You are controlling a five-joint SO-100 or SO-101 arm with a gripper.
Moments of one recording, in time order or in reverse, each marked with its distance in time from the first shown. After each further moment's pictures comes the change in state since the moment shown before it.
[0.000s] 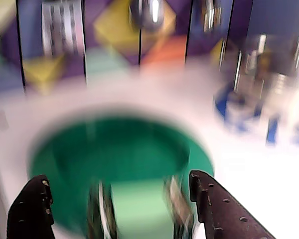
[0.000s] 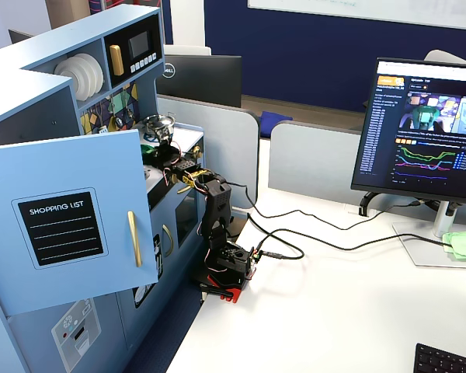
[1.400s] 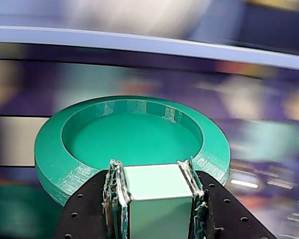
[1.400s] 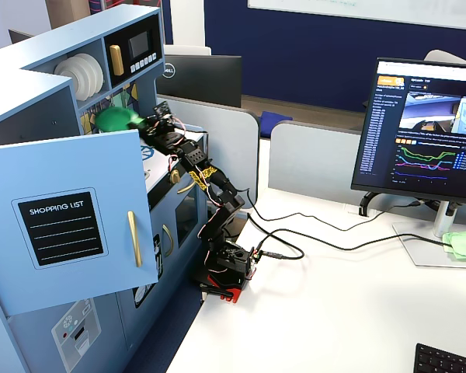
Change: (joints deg) arm -11.4 16.8 -21.6 27.8 -3.4
